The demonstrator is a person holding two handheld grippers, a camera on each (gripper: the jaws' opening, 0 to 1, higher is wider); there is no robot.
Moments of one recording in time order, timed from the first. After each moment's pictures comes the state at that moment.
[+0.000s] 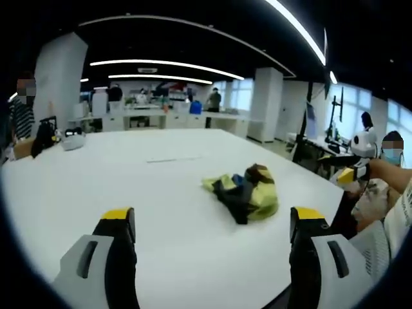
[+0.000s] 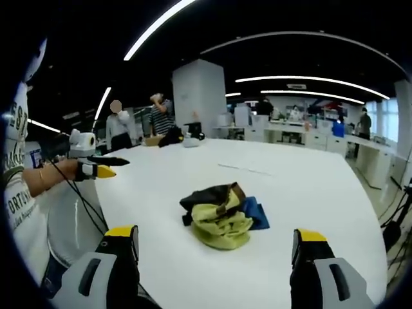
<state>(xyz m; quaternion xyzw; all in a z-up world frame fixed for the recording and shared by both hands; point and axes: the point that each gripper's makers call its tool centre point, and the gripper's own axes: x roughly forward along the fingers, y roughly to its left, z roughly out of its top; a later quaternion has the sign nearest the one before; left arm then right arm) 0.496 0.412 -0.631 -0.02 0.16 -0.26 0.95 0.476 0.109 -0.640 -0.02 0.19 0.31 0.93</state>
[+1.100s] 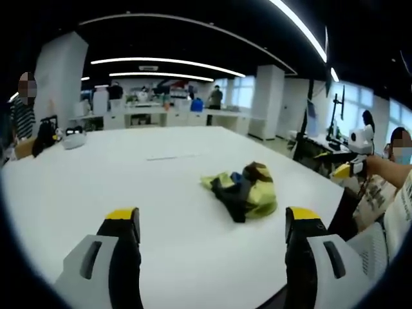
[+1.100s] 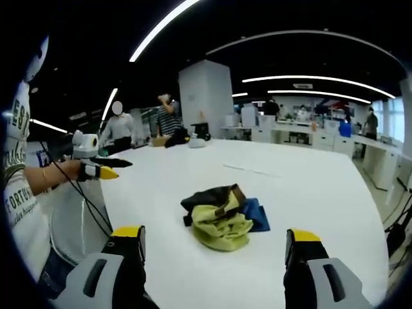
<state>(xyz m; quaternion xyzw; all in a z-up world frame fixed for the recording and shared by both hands) 0.492 0.403 -0.630 -0.02 0.17 -0.26 0.95 0.482 0.100 -0.640 -0.01 0.19 0.33 0.92</state>
